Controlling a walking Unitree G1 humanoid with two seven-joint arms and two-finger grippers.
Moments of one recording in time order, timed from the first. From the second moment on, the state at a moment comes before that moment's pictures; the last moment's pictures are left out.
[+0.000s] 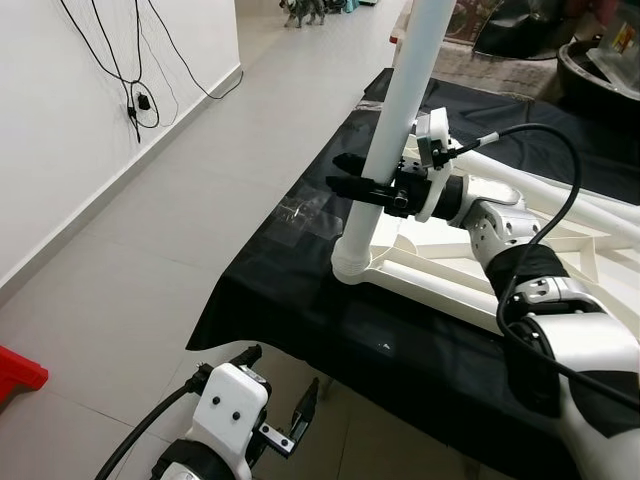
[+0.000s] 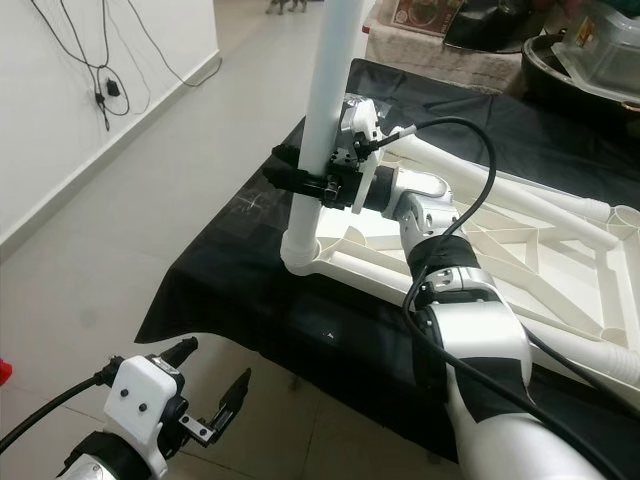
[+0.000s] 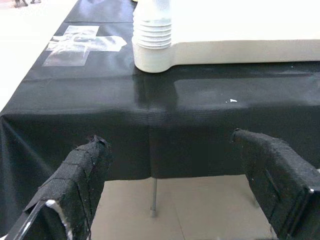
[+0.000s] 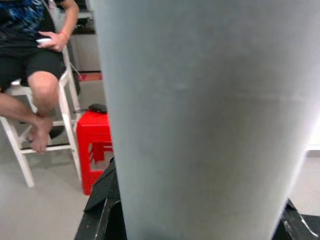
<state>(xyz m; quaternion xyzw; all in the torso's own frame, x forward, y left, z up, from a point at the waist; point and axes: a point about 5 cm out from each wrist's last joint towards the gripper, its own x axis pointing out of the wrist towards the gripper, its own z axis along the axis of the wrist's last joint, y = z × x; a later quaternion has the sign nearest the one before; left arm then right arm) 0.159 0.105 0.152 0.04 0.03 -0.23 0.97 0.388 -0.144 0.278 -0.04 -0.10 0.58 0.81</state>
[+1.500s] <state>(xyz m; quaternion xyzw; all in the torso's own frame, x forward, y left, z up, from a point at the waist) 0.147 0.105 0.163 0.04 0.03 -0.23 0.97 0.389 -0.119 0.283 -0.04 -0.10 0.60 0.79</state>
